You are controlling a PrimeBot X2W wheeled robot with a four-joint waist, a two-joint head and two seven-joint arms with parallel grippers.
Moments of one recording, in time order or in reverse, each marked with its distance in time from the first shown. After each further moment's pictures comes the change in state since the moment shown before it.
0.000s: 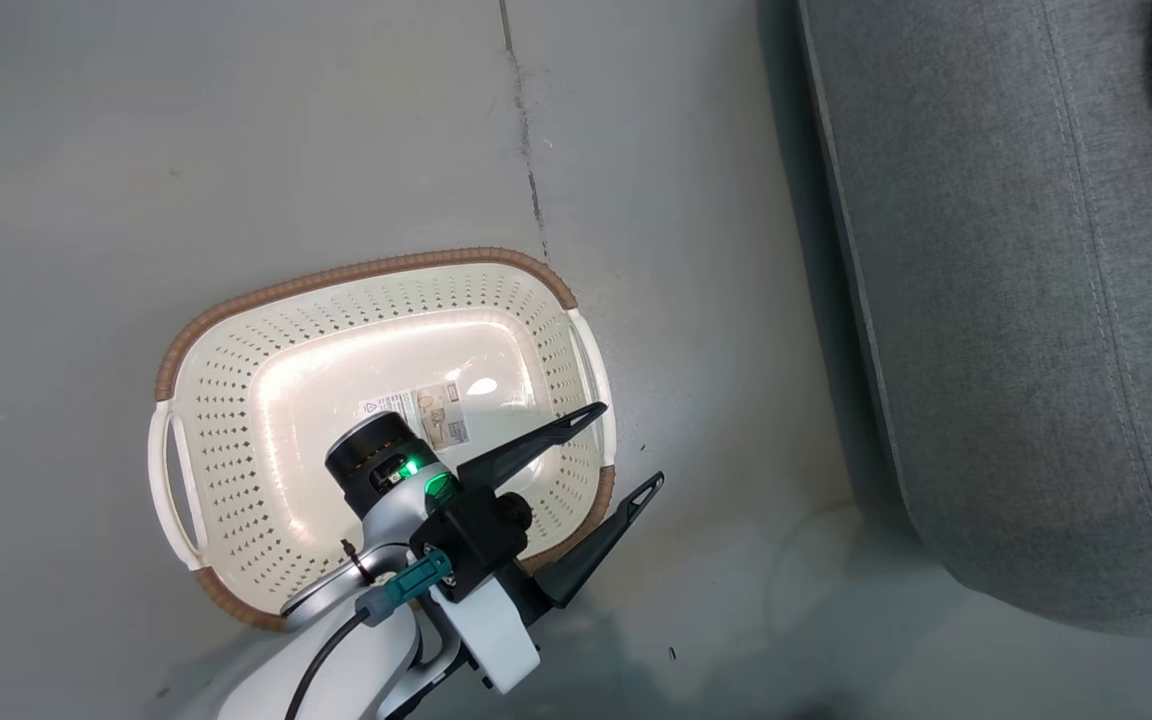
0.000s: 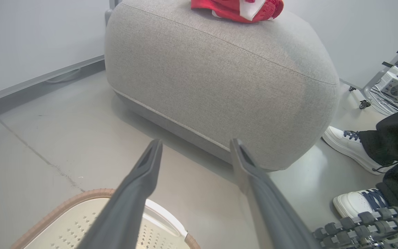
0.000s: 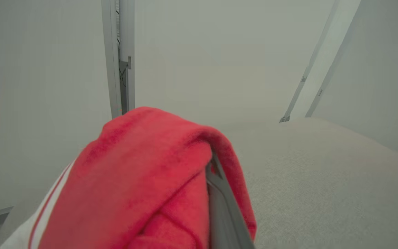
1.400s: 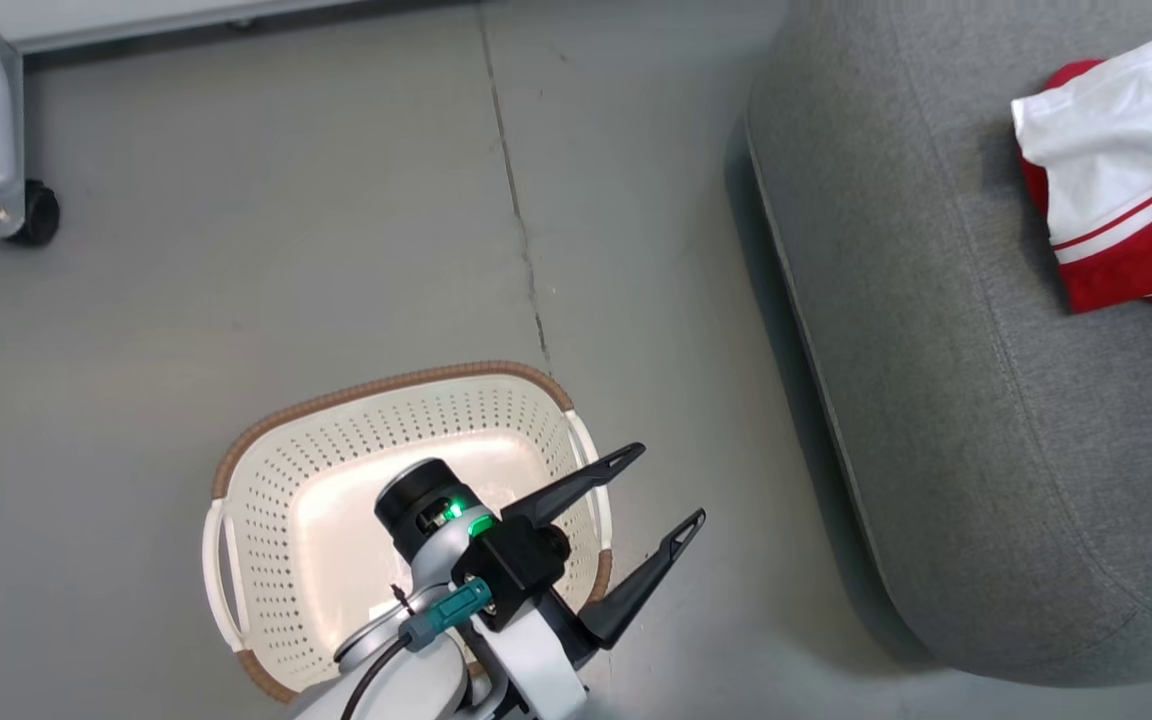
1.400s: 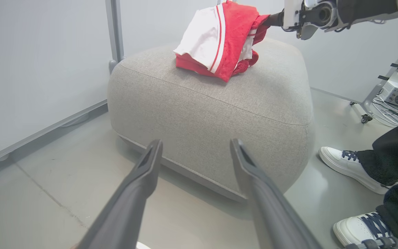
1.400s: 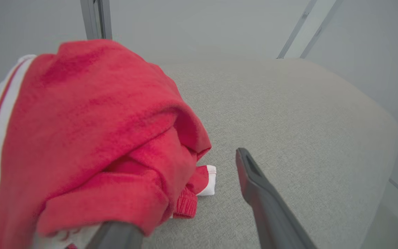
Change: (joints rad) left arm 0.057 -0.081 0.009 0.032 -0.029 0.000 0.000; right arm 0.086 -0.011 0.106 0.362 -0.113 0.000 0.015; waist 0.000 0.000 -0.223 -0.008
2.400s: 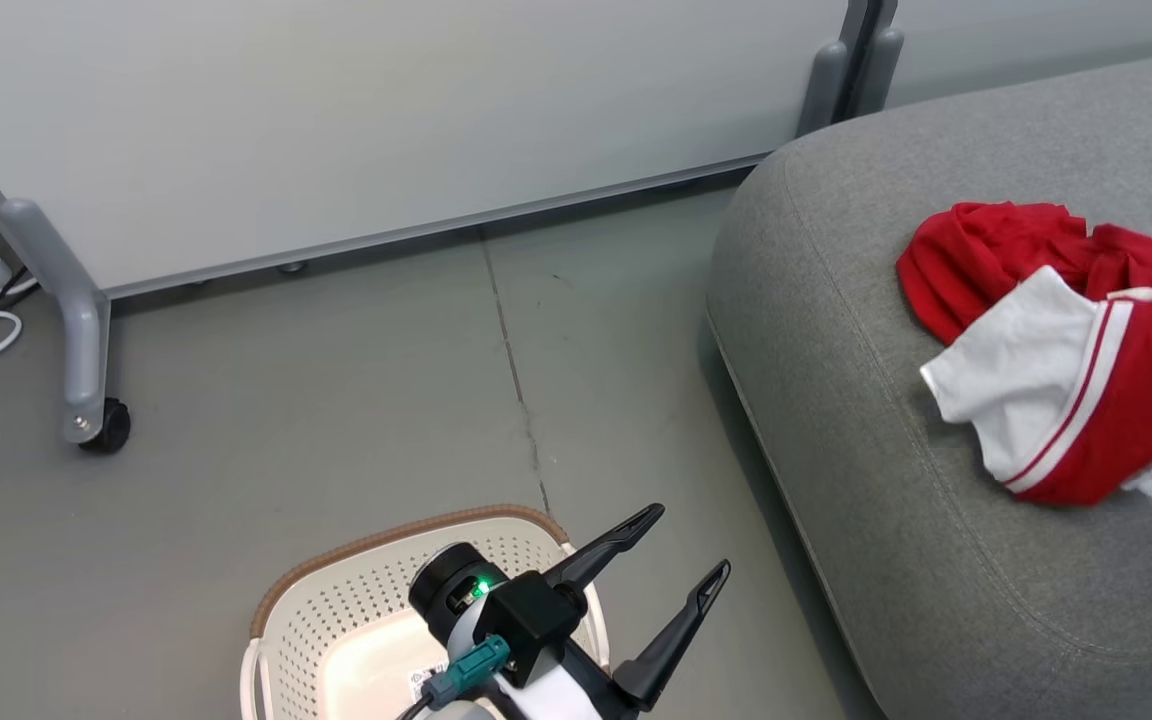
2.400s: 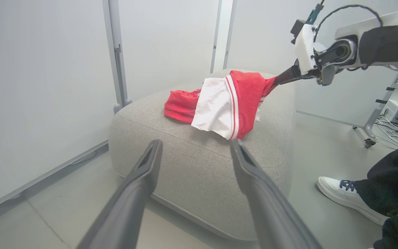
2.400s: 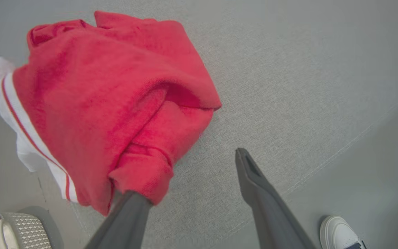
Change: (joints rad) left arm 0.173 -0.126 0.097 0.019 0.004 0.000 0.000; right arm 0.228 -0.104 0.453 -0.184 0.538 0.000 0.546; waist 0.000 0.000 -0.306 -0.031
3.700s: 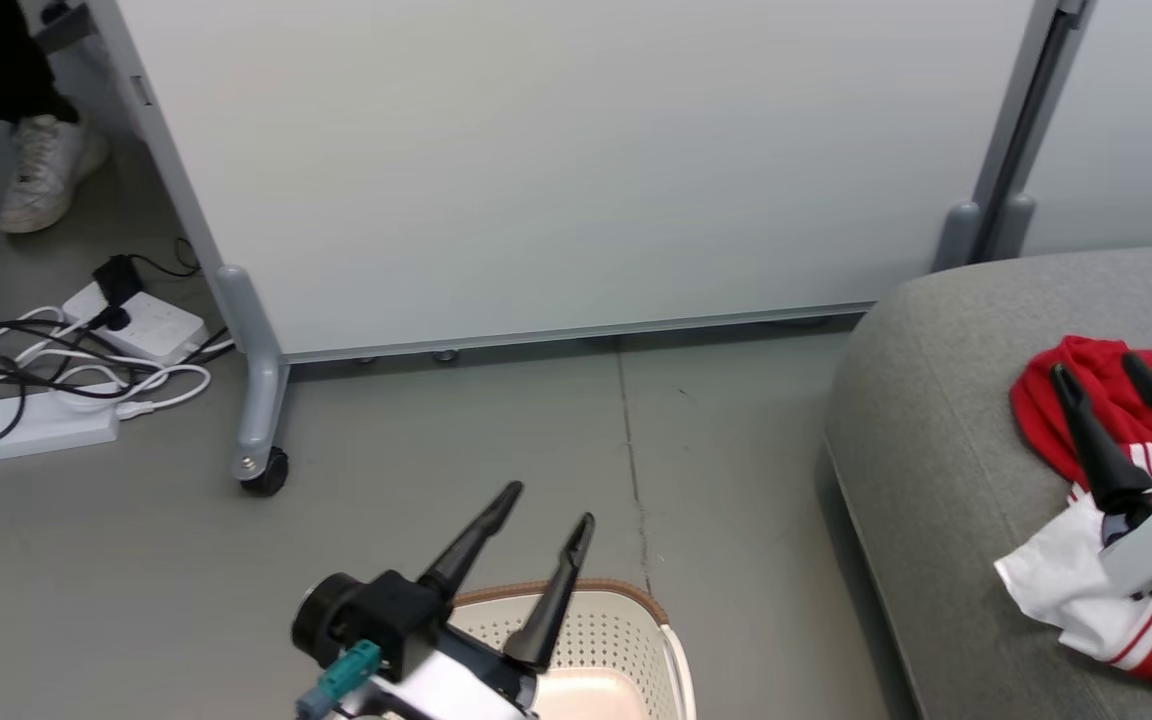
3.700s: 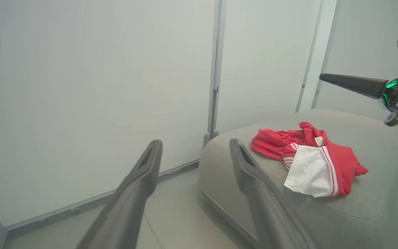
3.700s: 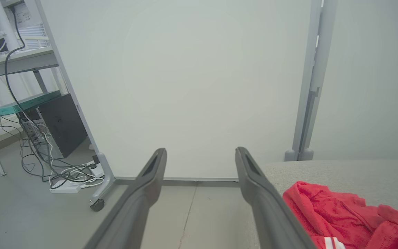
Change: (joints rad) left arm 0.161 -0.046 0.299 -0.044 0.063 0.000 0.000; right arm 0.383 -0.051 0.208 -0.742 0.249 0.000 -0.453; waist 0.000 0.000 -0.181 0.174
